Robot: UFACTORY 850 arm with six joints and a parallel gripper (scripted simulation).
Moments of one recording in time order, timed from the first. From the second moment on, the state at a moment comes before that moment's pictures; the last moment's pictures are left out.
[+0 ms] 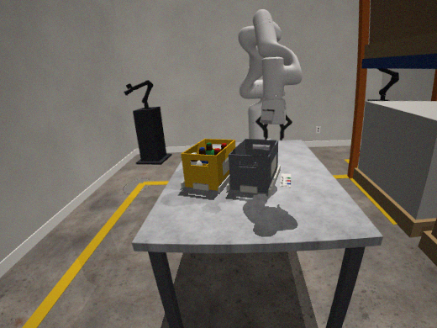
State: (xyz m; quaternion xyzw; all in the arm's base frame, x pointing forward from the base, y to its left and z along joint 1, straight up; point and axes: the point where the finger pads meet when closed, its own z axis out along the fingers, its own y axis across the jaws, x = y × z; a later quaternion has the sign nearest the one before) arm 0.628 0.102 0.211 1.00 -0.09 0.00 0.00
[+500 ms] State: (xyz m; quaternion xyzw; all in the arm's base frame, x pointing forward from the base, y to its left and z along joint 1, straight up) arm 0.619 0.039 0.224 1.00 -0.09 0.00 0.00
